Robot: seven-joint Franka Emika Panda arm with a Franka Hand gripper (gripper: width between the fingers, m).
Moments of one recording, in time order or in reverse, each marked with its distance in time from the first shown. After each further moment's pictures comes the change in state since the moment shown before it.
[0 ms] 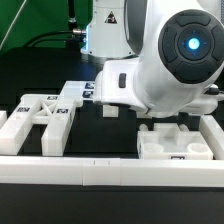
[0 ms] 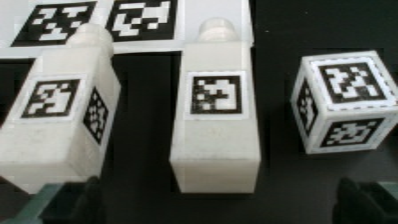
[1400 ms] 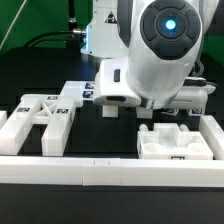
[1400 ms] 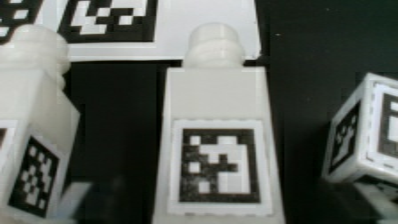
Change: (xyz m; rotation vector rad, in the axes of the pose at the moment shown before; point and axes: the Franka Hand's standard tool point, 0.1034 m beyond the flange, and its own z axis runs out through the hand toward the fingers) arm -0.011 -0.001 0.039 0.046 0.086 -0.032
